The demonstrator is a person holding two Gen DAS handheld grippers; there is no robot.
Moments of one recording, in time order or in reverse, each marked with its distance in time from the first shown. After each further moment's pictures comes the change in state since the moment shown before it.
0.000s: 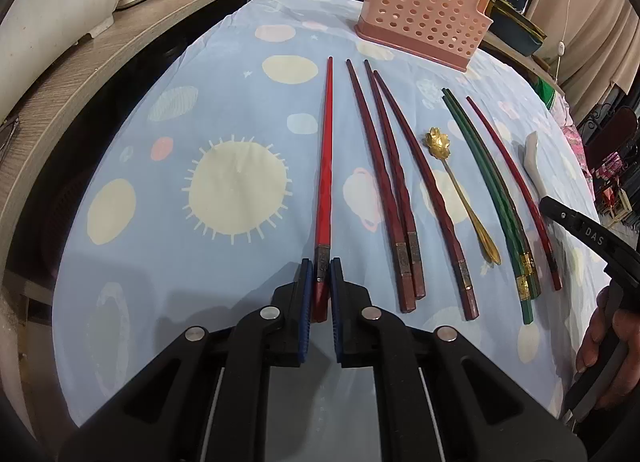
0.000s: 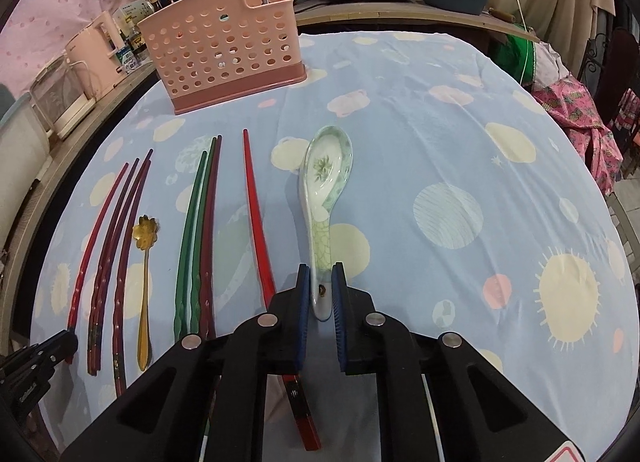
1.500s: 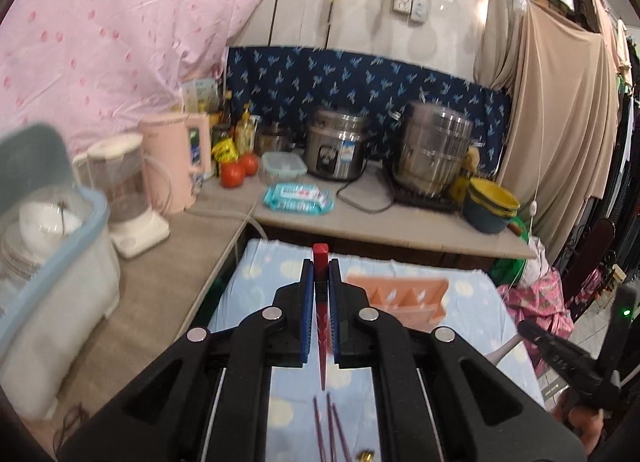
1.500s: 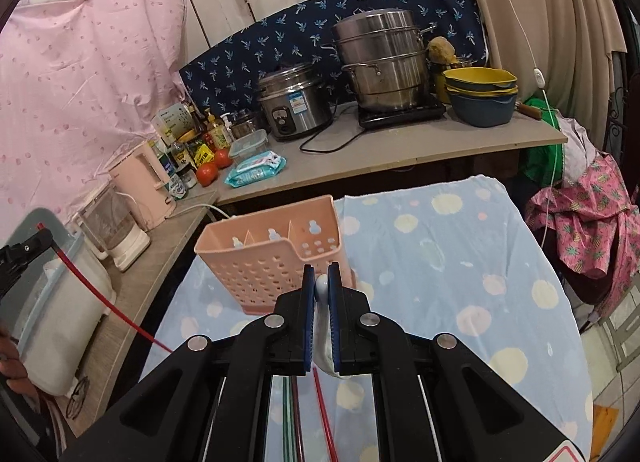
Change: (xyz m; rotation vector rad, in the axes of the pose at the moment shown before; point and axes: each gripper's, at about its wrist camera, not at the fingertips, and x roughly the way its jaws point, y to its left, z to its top) left arm -0.170 -0.035 0.257 0.024 -0.578 -0.038; right arm -0.084 0.011 0.203 0.037 -0.297 0.198
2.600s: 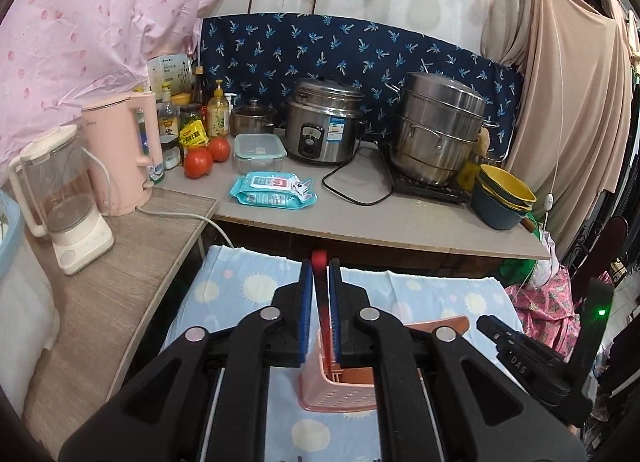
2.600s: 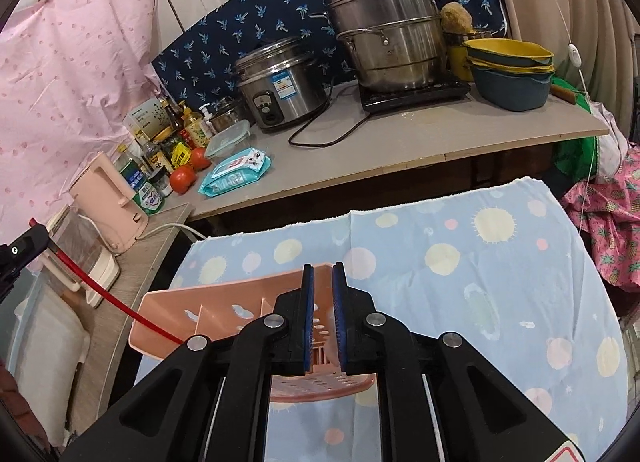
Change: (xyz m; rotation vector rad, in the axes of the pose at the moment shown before) left arm 0.144 -0.030 0.009 0.005 0.100 -0.005; right arm 0.140 -0.009 0.043 0.038 0.064 -0.034
